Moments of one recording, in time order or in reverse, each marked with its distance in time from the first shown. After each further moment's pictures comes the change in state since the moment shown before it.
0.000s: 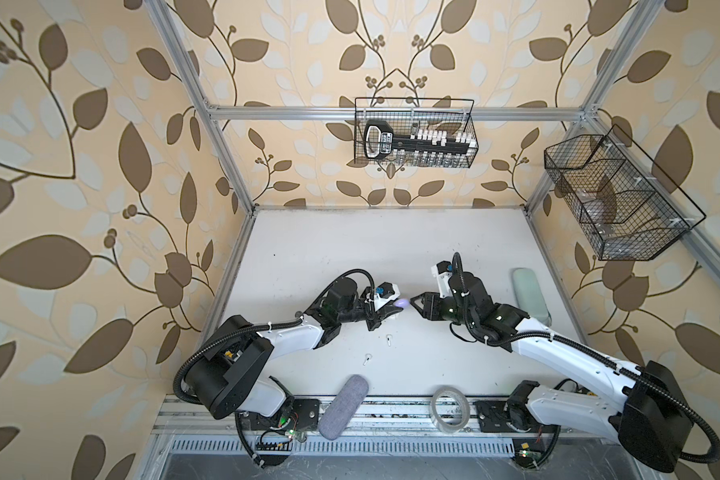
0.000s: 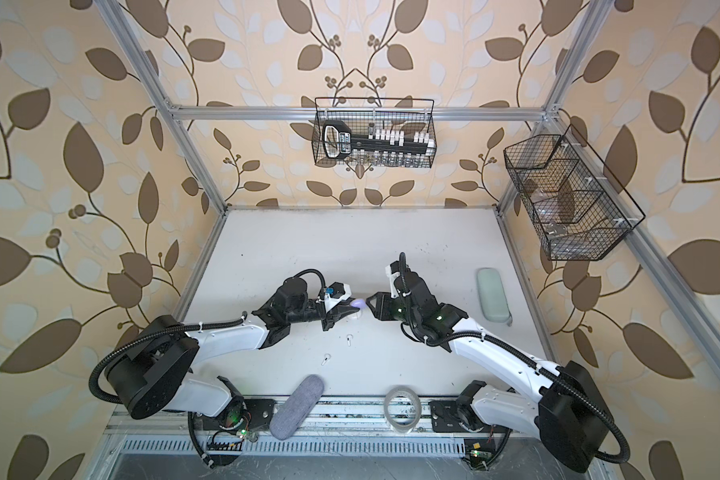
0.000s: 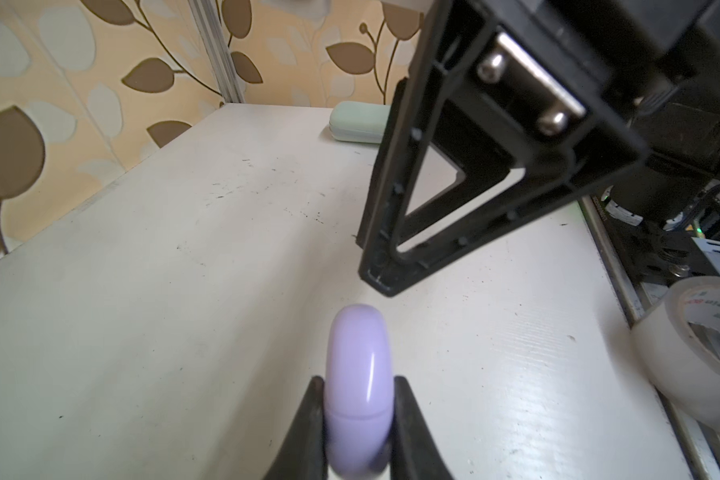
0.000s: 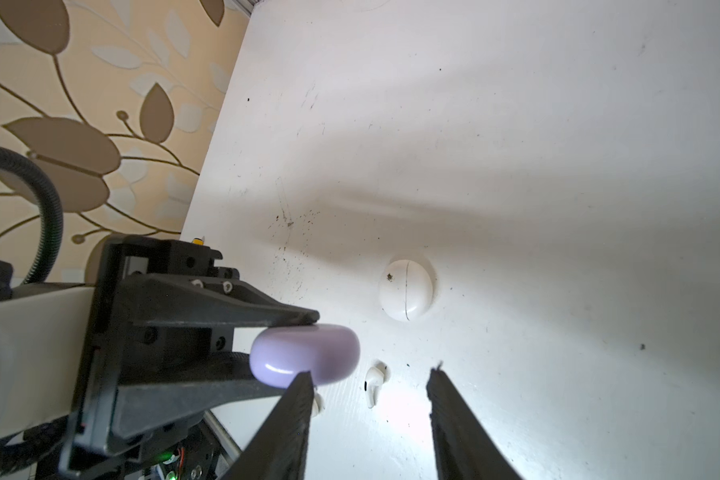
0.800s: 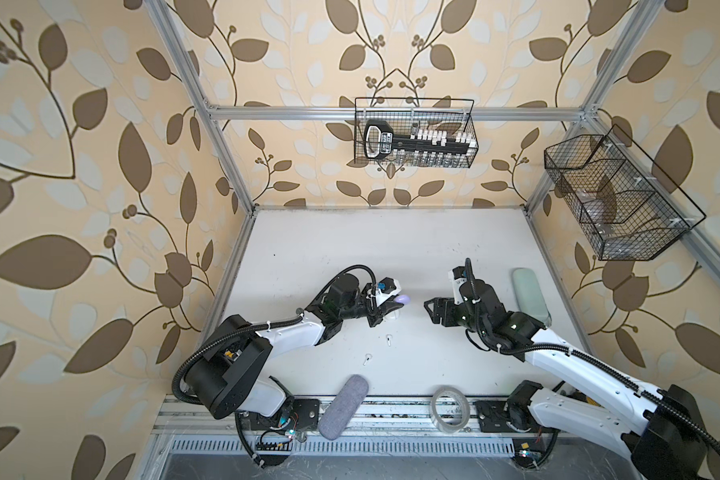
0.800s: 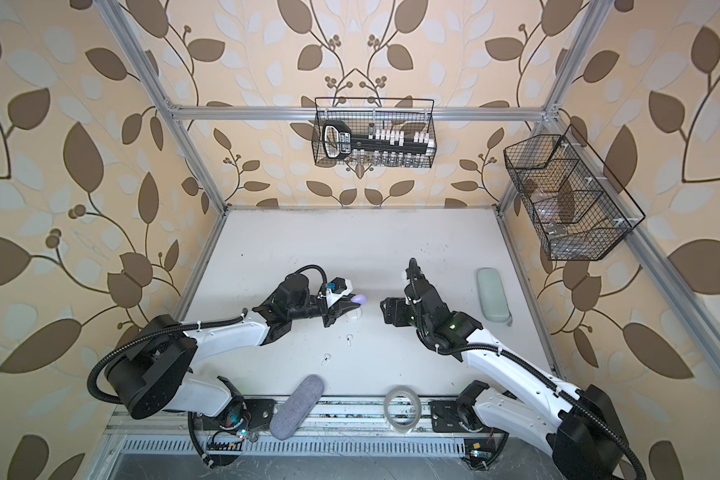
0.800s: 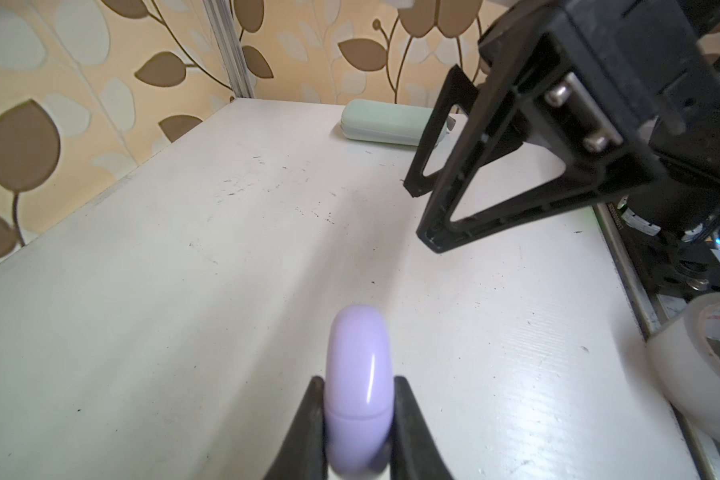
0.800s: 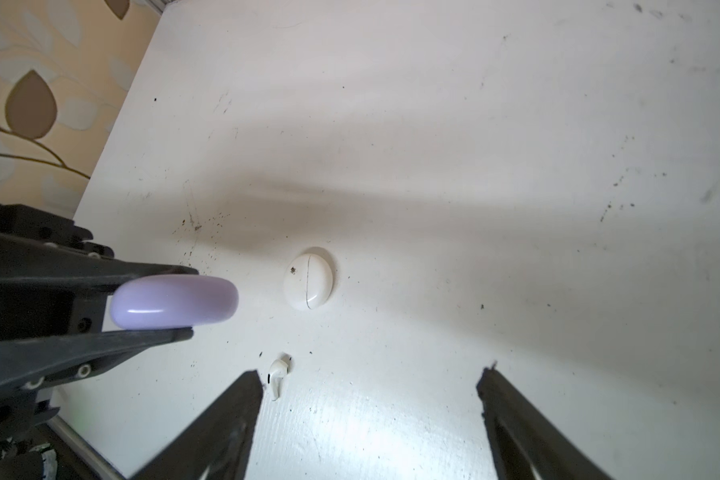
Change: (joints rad) left arm 0.000 0.000 0.048 -0.062 -0.032 -0.011; right arm -0.031 -0.146 -0.074 -0.148 0.188 -0.111
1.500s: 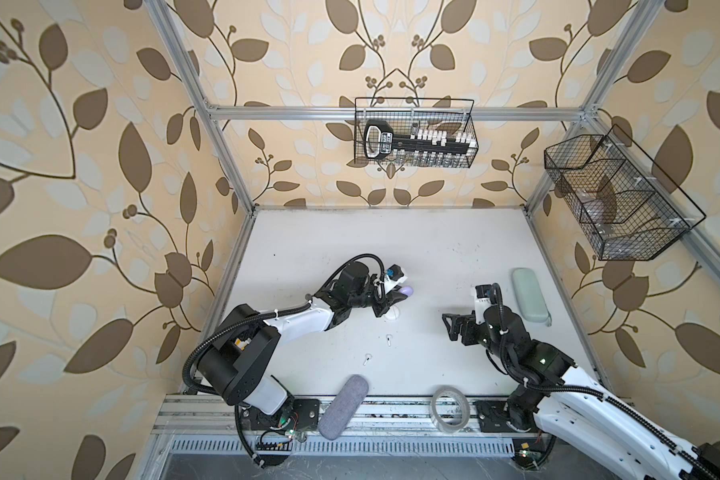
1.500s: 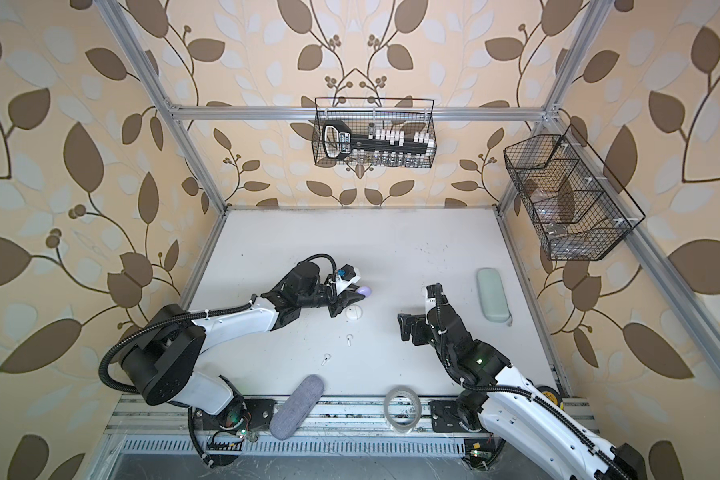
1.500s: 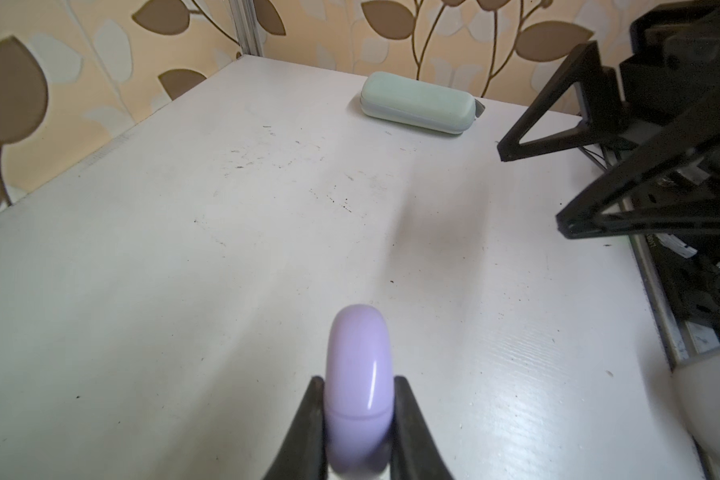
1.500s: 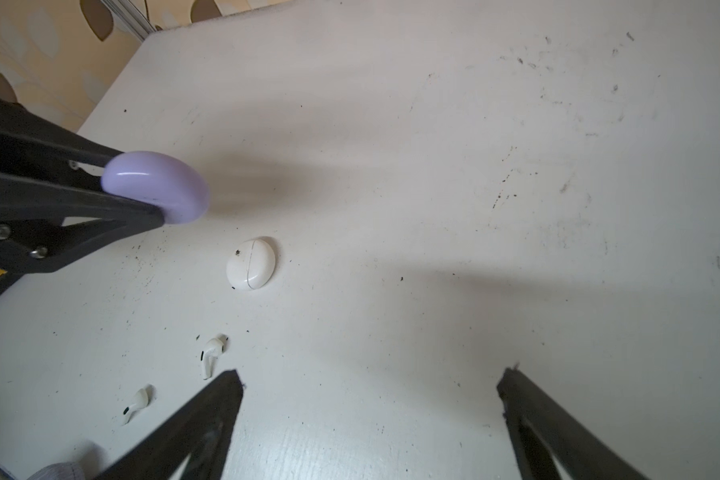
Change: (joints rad) left arm 0.000 0.103 0.201 -0.211 -0.030 -0.036; right arm 0.003 -0.384 -0.195 -0.066 0.122 -0.076
